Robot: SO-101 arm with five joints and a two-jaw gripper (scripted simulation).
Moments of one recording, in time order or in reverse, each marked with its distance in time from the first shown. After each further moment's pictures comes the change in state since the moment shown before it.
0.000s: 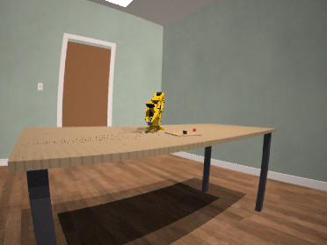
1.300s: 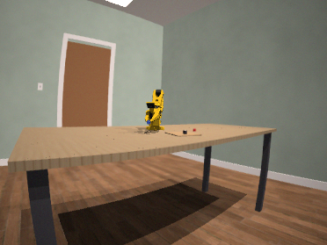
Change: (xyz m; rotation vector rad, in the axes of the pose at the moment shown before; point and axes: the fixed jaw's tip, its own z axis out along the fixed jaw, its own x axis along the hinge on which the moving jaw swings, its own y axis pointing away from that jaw) arm -0.012 0.000 0.007 -0.005 -0.271 -0.004
